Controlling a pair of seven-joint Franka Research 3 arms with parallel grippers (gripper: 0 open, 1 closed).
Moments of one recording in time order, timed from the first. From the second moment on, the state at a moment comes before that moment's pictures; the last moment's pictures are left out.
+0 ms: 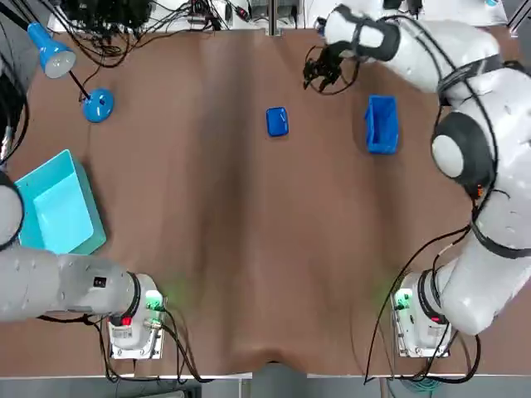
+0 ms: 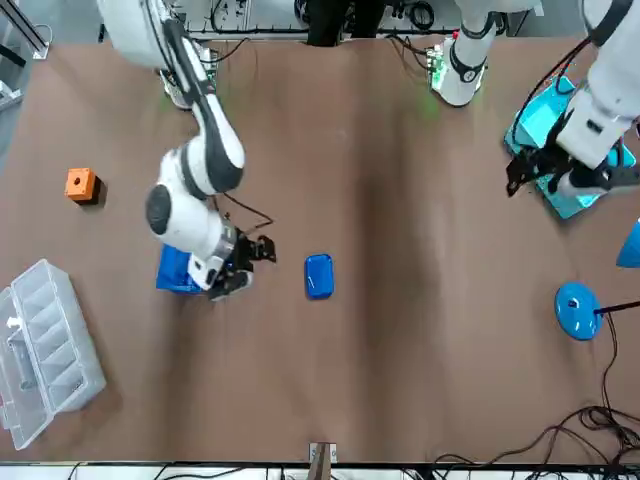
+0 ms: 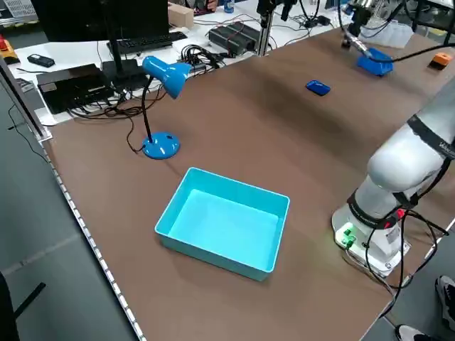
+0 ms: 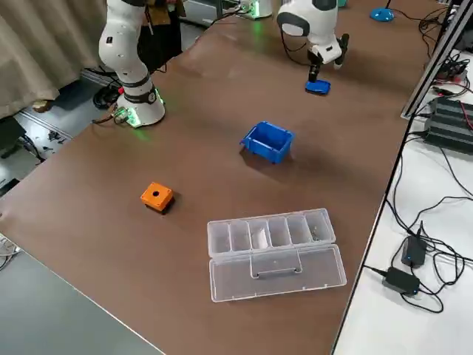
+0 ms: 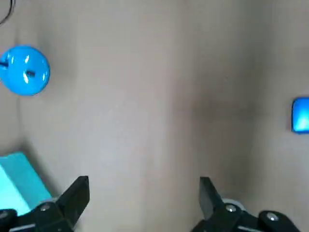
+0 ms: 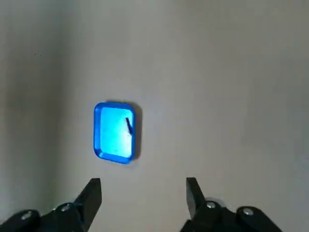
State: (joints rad) left arm -0.07 -0.16 -0.05 -1.87 -0.03 1.77 -0.15; right arm 0.62 0.52 -0.17 -1.70 0.64 2.28 -0.07
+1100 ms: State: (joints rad) left arm -0.02 0.01 -0.05 -1.63 -0.03 1.66 -0.10; right arm 0.79 0.72 -0.18 -1.70 0.86 2.55 -0.07
